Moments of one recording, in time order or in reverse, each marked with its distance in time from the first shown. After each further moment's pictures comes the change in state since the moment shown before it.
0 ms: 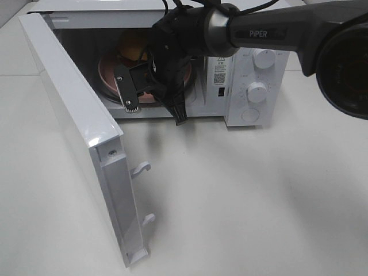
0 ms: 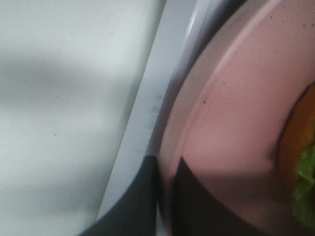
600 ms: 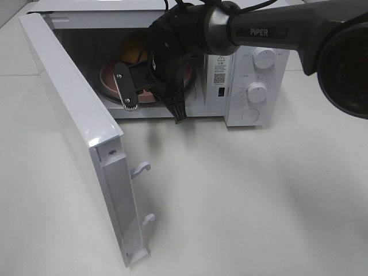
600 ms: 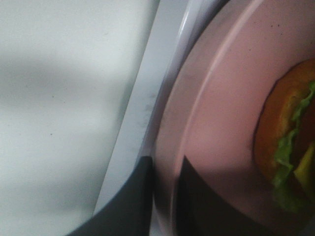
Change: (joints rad) left arm 0.000 0.000 0.000 0.000 0.000 0.001; right arm 0.000 0.000 -0.005 0.006 -0.001 0.000
